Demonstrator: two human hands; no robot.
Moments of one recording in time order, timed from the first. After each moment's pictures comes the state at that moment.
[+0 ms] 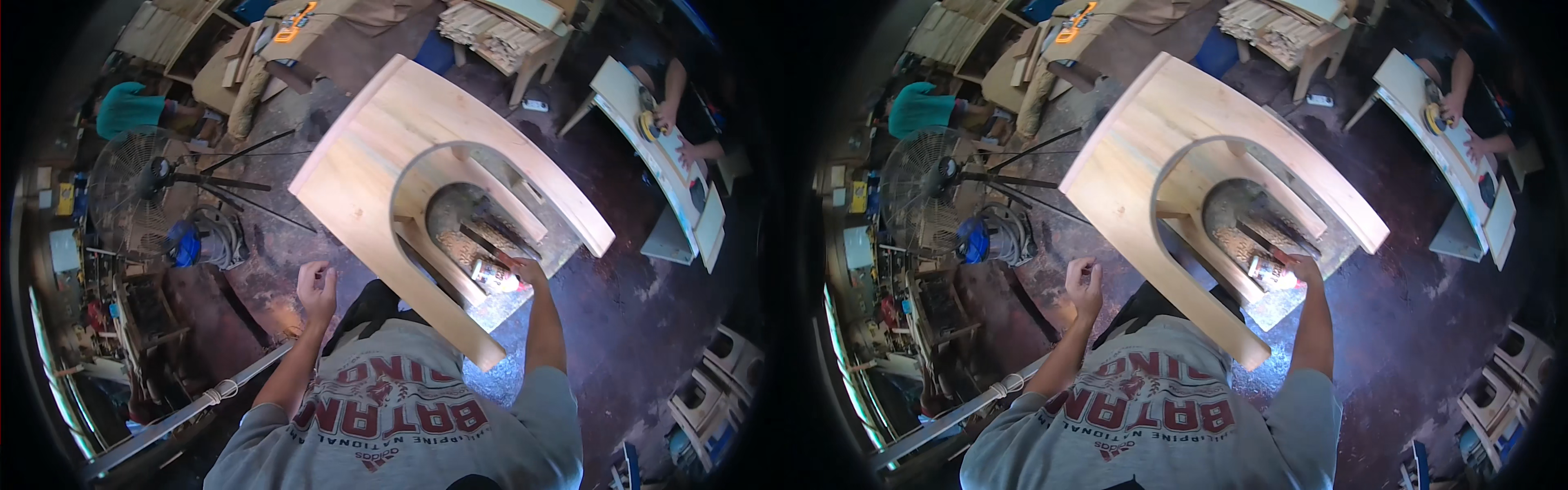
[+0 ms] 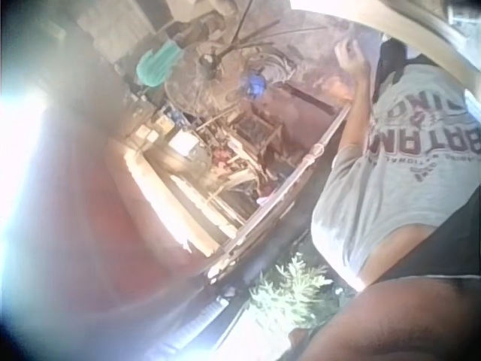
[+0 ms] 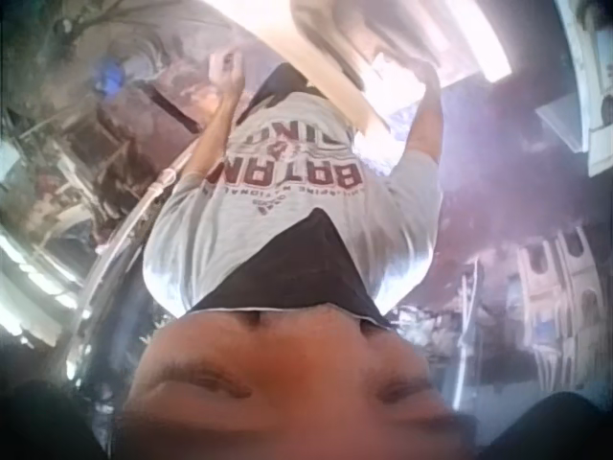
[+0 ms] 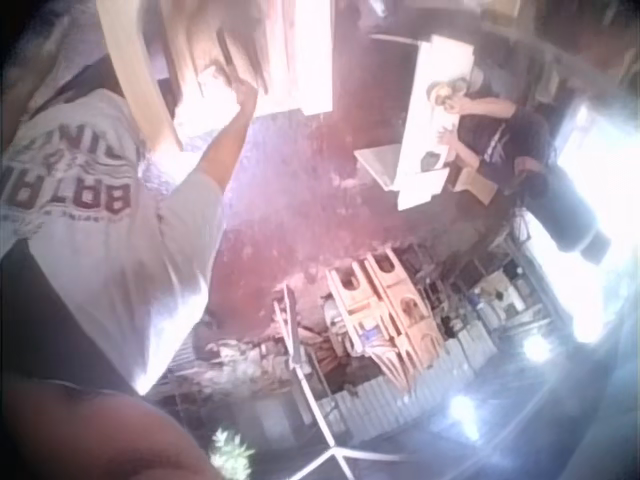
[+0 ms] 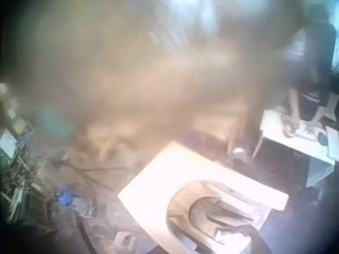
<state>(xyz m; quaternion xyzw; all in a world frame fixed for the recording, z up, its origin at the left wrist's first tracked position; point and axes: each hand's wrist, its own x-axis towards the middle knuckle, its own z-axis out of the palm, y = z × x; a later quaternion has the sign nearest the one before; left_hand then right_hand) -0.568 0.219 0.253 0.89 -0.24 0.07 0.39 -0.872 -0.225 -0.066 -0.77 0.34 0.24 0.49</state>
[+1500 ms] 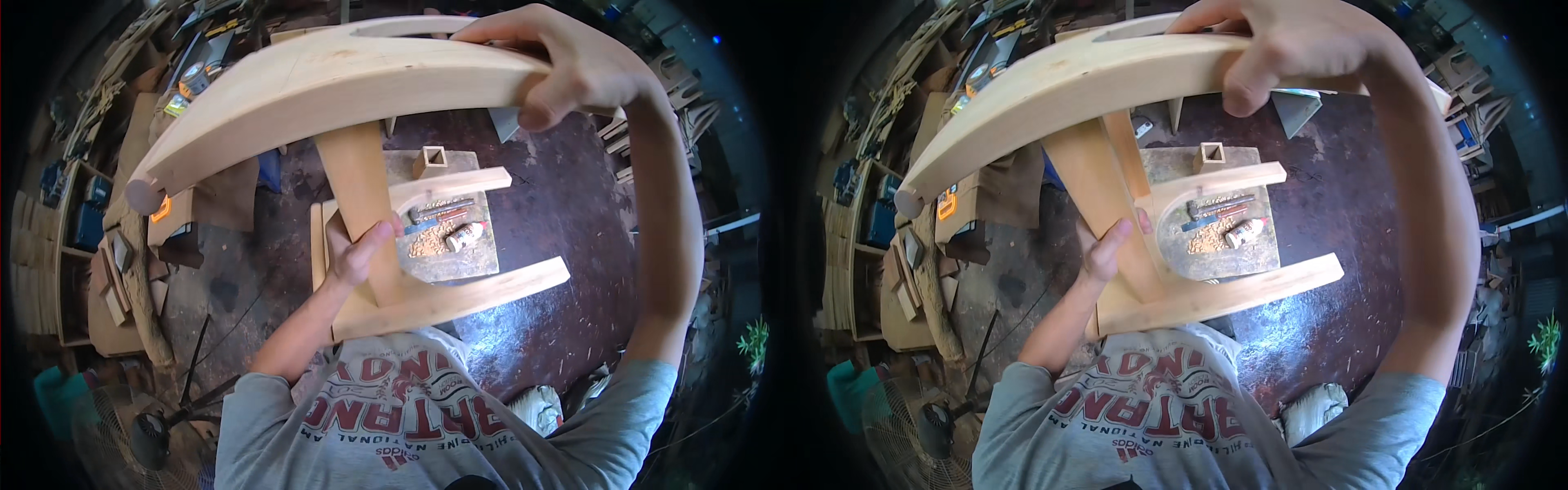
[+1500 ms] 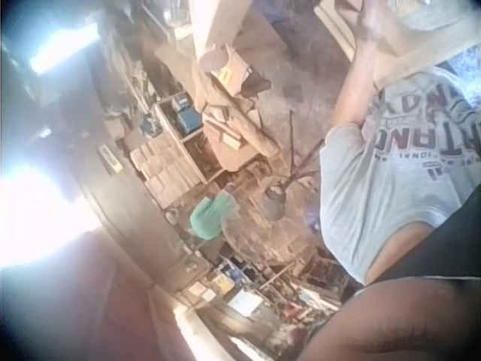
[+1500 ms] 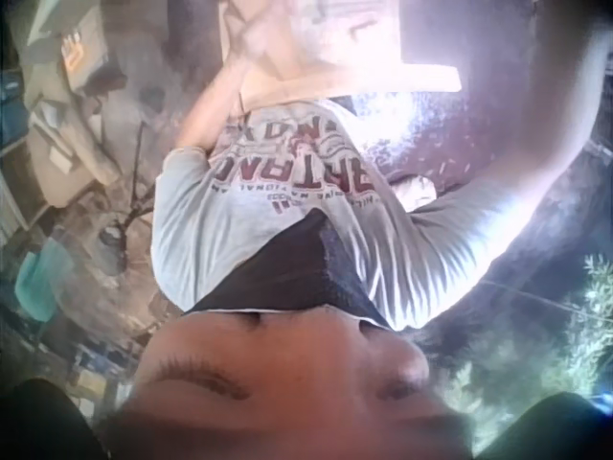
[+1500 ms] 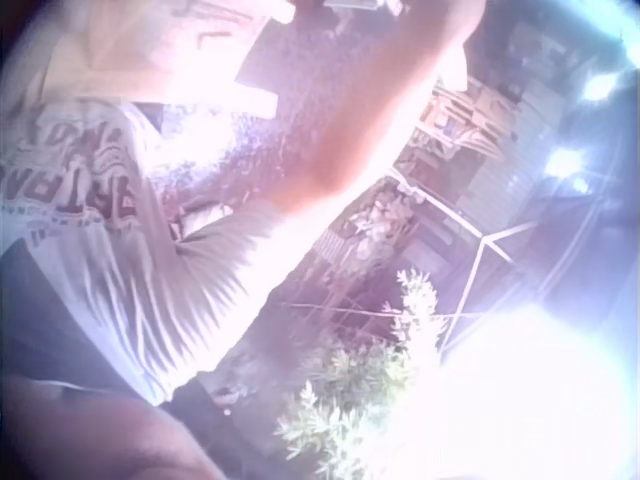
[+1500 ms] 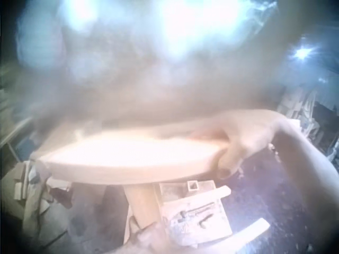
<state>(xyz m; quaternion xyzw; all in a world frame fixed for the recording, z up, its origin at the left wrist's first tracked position) -0.333 0.110 0.413 0.25 -0.50 -0.51 0.65 -0.531 0.002 0.761 -0.84 0.30 0.10 0.43</state>
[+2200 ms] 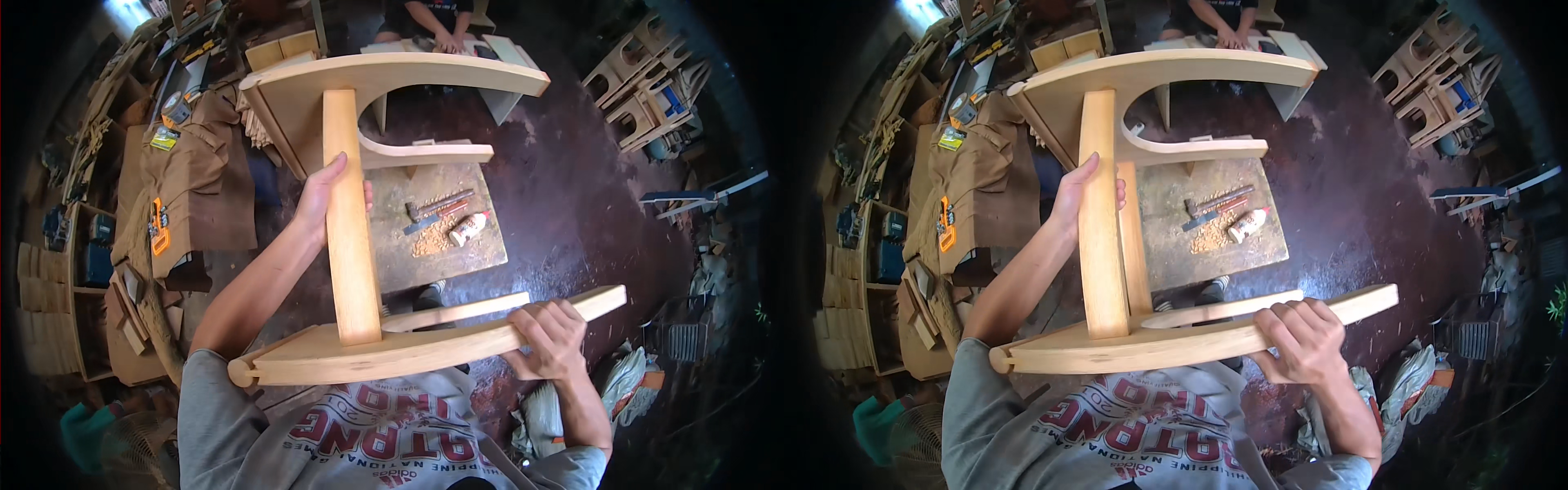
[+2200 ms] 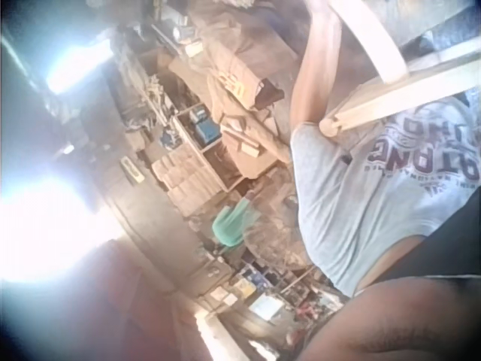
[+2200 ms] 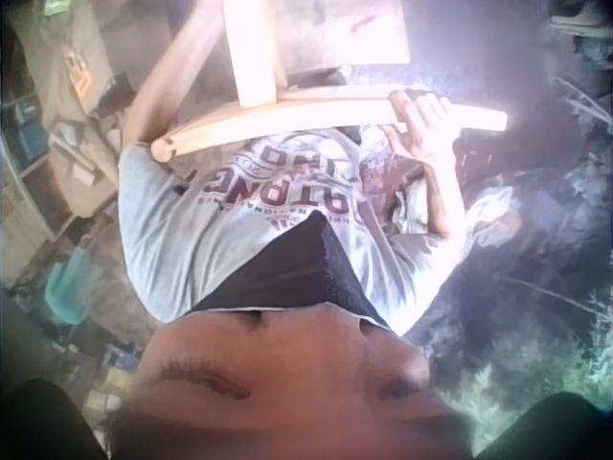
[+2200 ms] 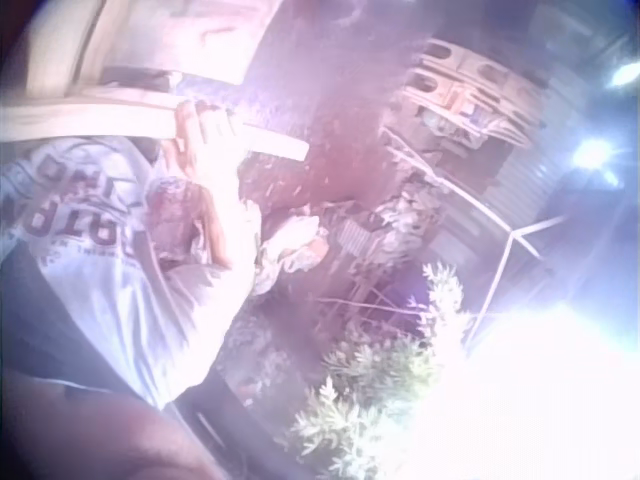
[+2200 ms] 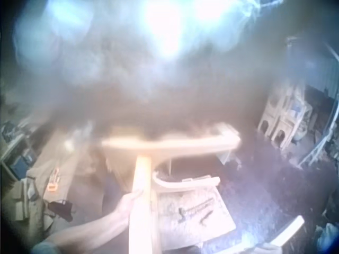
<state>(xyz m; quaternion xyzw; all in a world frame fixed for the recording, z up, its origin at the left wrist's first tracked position) -0.318 -0.006 0.424 0.38 -0.22 -0.80 0.41 -0.666 0.224 0.510 -0.88 0.42 -0.20 -0.05</state>
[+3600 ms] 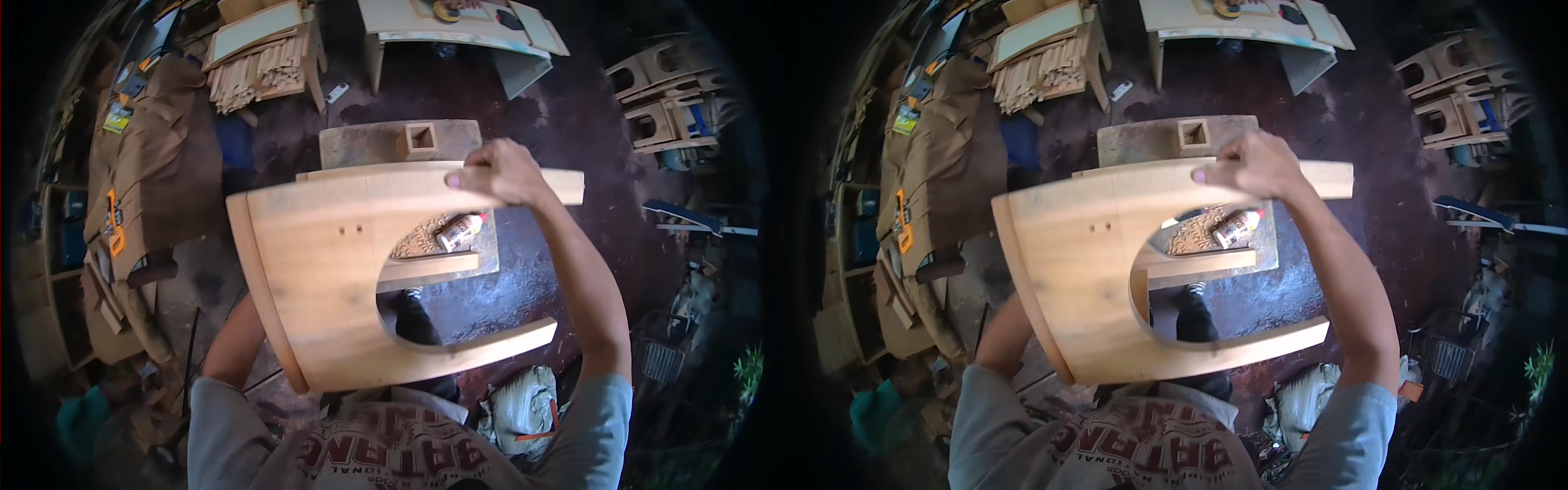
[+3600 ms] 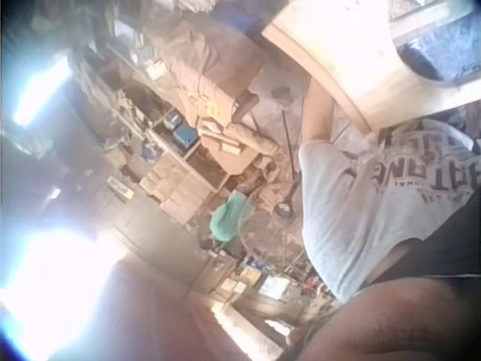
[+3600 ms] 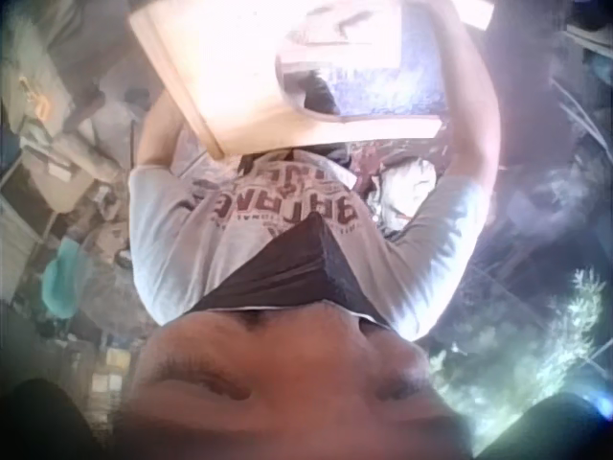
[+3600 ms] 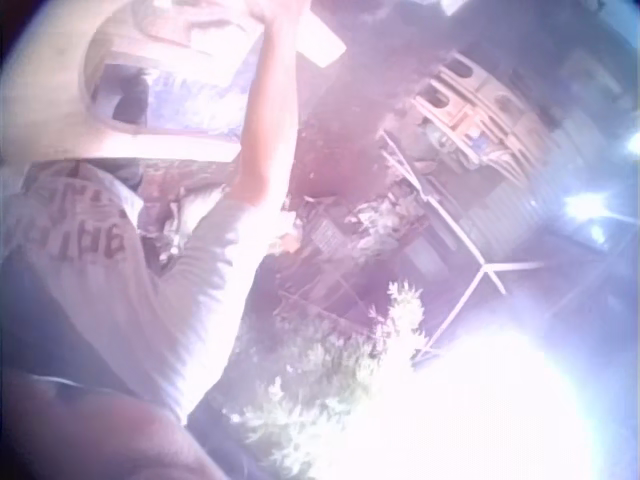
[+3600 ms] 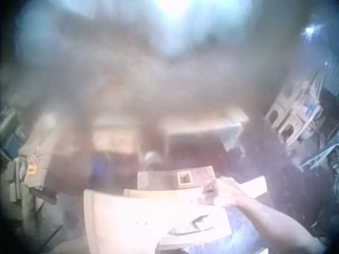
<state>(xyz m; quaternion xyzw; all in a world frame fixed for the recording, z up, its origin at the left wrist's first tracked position) -0.319 -0.045 0.215 0.44 0.05 -0.84 0.32 -0.695 -0.169 0.379 -0.73 0.61 0.03 0.30</state>
